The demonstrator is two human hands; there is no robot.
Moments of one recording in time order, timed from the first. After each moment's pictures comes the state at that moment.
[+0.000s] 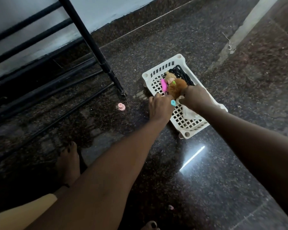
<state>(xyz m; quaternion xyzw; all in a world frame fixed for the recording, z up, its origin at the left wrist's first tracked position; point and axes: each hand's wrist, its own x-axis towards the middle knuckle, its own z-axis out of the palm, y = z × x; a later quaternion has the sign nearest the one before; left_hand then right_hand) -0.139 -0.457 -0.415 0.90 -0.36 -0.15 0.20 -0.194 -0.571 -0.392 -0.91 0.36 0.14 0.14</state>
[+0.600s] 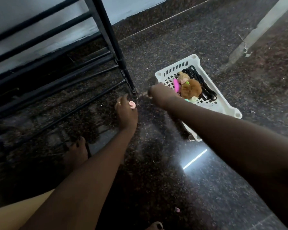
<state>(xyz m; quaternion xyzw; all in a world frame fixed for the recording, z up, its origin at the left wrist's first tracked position) -0.073 -0.356 -0.448 0.94 -0.10 -0.09 0.33 -0.101 -0.485 -0.383 -0.95 0.20 0.19 0.16</state>
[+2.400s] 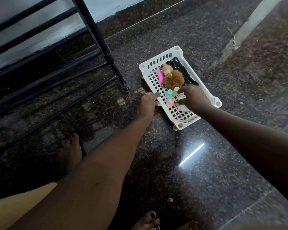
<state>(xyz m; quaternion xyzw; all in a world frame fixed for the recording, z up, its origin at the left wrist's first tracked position) -0.107 -0.415 -0.444 0.89 -0.34 -0.20 0.24 -0.206 -0.555 -0.401 -0.92 0.31 0.08 0.24</state>
